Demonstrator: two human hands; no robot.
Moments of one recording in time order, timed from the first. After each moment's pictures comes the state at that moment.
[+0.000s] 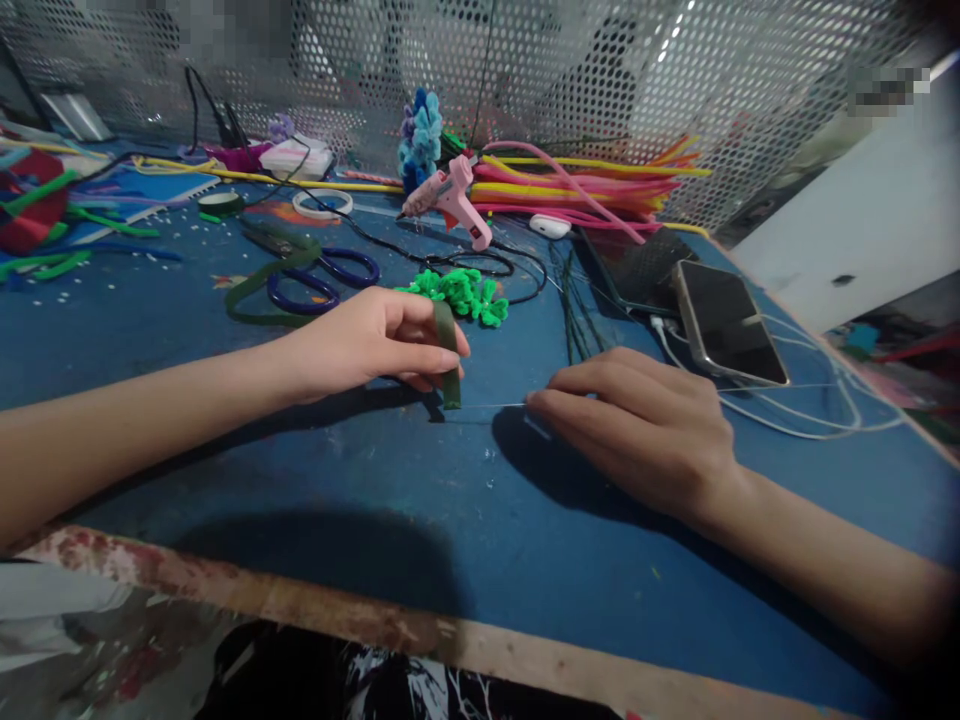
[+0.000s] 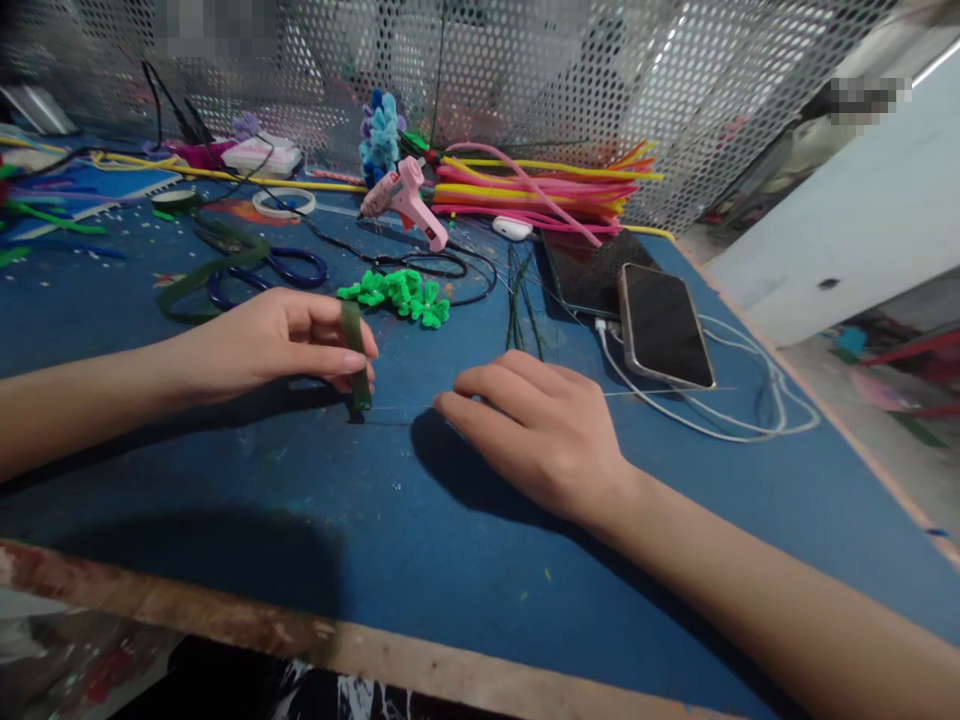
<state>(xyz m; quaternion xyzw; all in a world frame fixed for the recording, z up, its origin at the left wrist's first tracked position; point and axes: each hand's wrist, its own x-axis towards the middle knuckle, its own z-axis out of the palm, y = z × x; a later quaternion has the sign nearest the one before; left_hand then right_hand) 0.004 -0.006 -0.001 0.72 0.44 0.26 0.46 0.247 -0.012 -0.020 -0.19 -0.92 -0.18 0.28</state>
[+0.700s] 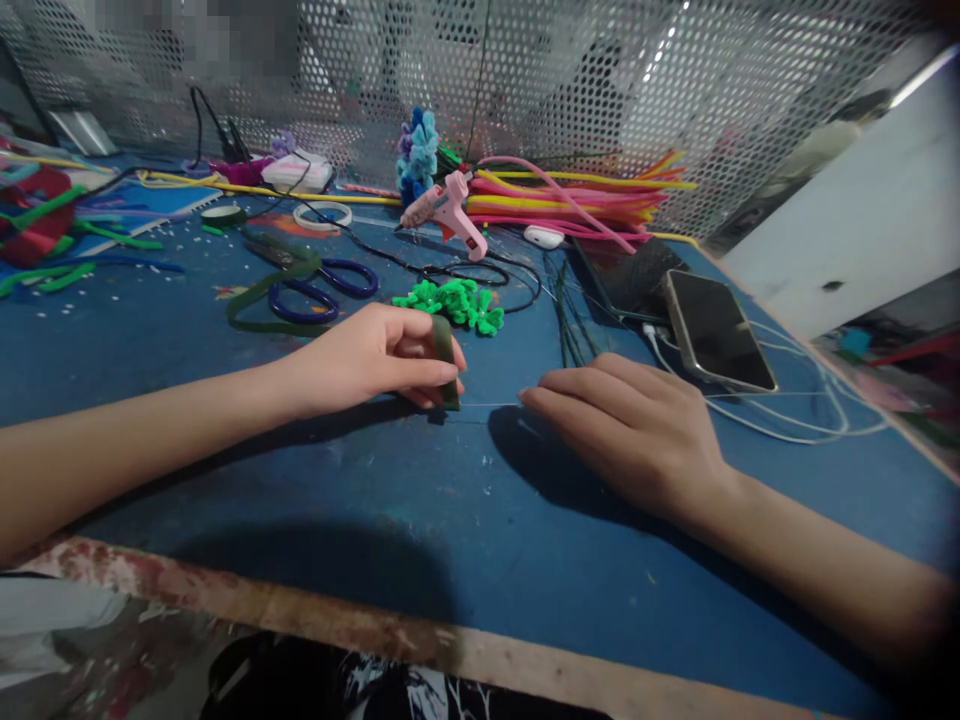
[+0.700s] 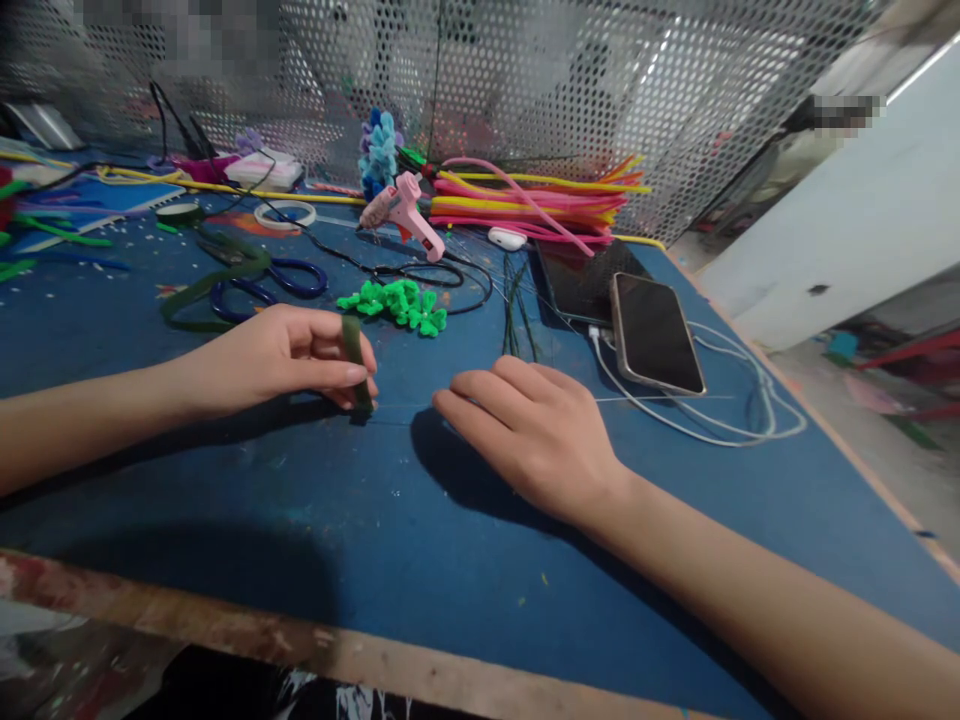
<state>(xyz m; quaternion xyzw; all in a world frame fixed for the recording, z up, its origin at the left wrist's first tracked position) 0.010 -0.013 0.004 0.67 0.45 0.27 0.53 0.247 -0.010 -0.016 -0.17 -0.92 -0.24 0.25</state>
